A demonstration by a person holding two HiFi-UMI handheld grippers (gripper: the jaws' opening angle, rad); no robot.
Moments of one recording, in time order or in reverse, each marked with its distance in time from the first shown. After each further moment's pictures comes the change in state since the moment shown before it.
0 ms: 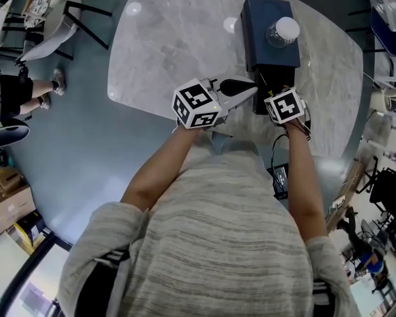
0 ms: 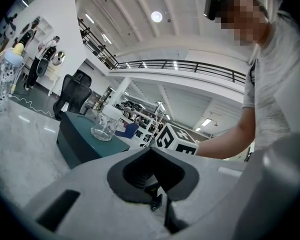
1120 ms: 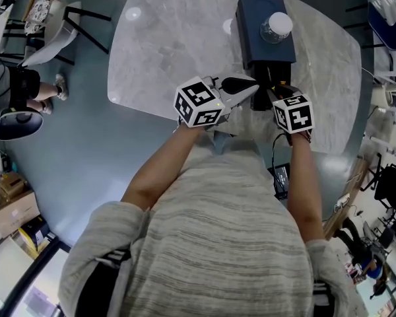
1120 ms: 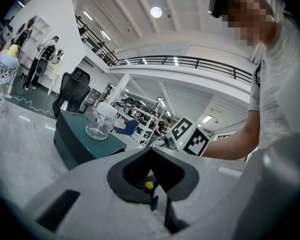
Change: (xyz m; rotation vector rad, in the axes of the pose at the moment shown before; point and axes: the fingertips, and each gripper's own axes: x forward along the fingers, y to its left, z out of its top) left arm 0.011 -0.010 -0.001 0.001 0.045 0.006; right arm -0.044 0.001 0.015 0.124 -0.298 0.016
